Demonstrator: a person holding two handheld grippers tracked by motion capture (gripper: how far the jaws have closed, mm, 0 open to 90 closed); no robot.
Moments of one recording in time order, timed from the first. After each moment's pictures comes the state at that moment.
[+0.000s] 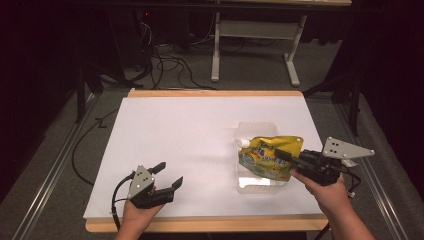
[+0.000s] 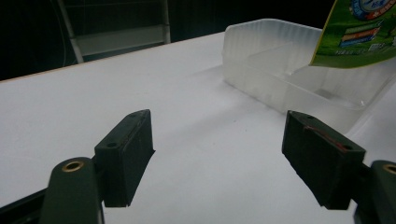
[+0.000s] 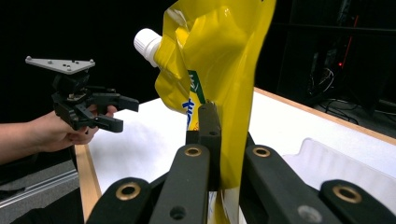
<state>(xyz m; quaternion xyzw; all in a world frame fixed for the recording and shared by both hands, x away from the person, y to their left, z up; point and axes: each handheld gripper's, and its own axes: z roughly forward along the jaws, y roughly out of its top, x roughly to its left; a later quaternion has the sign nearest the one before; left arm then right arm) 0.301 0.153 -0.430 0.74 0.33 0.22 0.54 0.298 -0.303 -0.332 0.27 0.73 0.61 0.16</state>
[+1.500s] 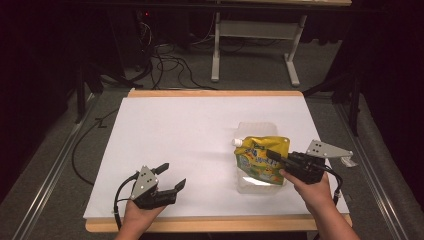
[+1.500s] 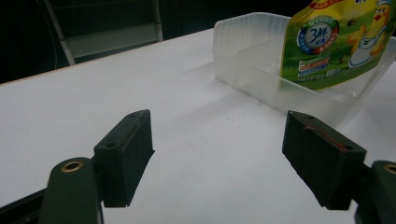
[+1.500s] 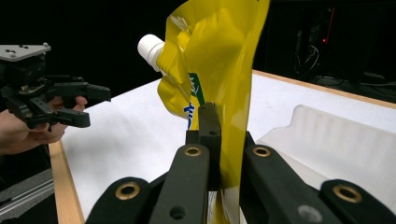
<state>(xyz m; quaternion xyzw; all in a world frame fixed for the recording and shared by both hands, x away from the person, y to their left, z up) 0.300 0.148 -0.431 0.76 0.31 0.22 0.54 0.317 -0.292 -0.371 0.33 0.72 0.59 0.16</state>
